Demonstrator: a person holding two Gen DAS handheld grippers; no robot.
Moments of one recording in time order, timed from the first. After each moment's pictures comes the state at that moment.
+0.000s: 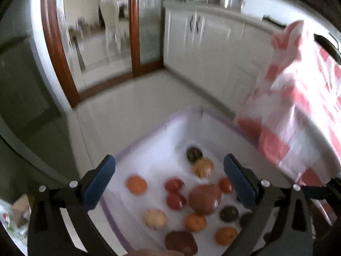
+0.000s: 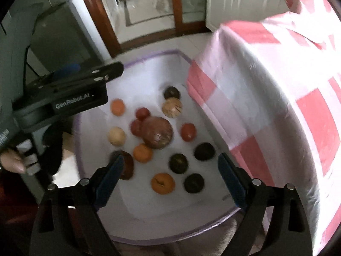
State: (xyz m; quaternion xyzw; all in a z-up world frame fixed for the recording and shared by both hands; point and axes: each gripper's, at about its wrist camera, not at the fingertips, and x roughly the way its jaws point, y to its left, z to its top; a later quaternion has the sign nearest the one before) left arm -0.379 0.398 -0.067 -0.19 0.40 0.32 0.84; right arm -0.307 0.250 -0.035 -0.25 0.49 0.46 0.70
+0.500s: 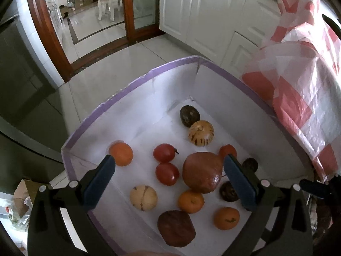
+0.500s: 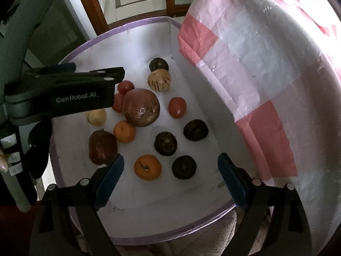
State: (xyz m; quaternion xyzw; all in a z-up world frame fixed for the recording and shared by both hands) left arm -0.370 0.391 -0.112 -0.22 0.47 0.30 0.80; right arm -0.309 0.256 -0.082 -0.30 0.51 0.42 0.69
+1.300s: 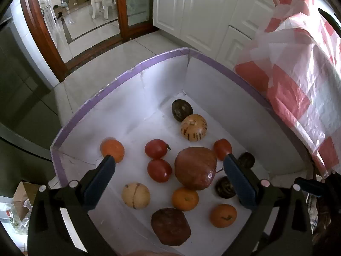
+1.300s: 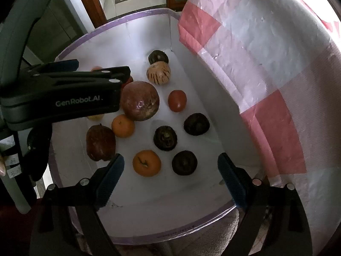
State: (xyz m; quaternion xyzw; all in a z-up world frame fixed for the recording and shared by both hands) left arm -0.362 0.385 -0.118 -0.22 0.48 0.28 0.80; right arm -0.309 0.258 -0.090 -0.30 0.53 0.42 0.68
